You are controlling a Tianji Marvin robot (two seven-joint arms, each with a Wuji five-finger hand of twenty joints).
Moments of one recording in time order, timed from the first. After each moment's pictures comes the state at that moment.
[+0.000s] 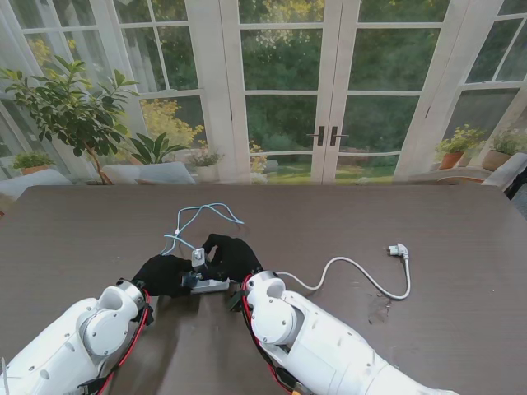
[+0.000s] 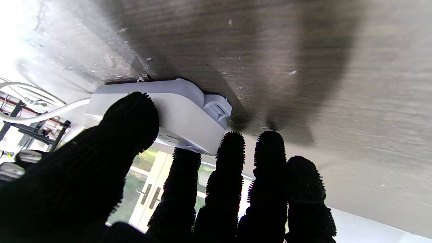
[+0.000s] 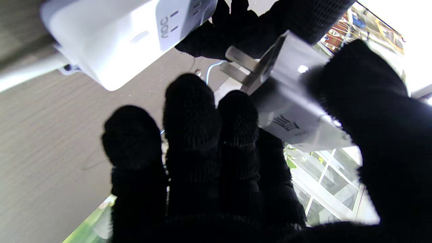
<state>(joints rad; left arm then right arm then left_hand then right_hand) 1.40 -1.06 -1.16 -1.18 0.76 -0.30 0.09 -1.09 -1.45 0.56 -1.02 -0.17 -0.09 -0.42 0.62 -0.73 0.92 -0.18 0.78 0.06 0.18 0.34 0.86 0.19 0.22 0.45 0.60 0.33 0.79 0.77 0.26 0.29 1.33 0.92 0.41 -1.05 1.28 -0.41 0.67 0.04 1.16 0.22 1.21 0.06 0.85 0.82 1.28 0.10 1.06 0.49 0.98 0.31 1.39 0.59</state>
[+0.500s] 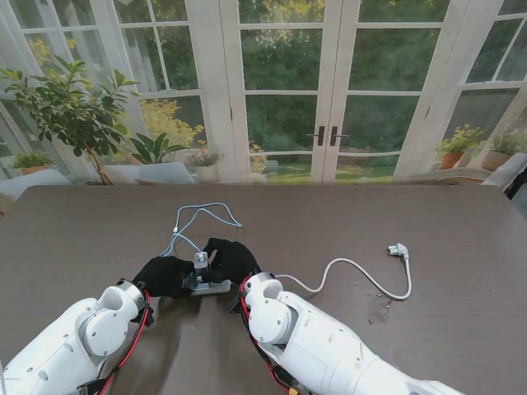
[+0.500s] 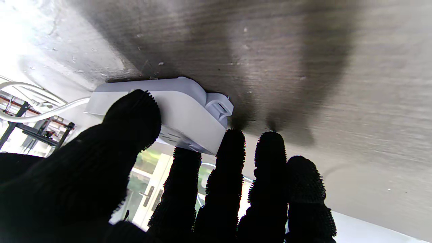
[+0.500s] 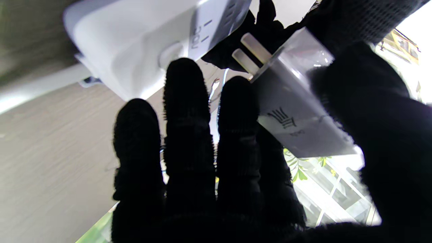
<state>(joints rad) 1.42 -1.06 -1.17 -1.20 0.75 -0.31 0.06 -1.05 -1.50 0.53 -0.90 -0.17 -0.10 -0.43 0.64 -0.73 0.89 -0.20 0.79 0.07 0.18 0.34 0.88 0.19 0.25 0.48 0.60 0.33 0.76 0.77 0.26 0.29 1.33 0.91 0.40 -1.04 1.28 -0.41 0.67 0.04 1.16 0.22 1.20 0.03 0.67 0.66 1.25 0.15 0.65 0.49 0.77 0.33 1.29 0.56</state>
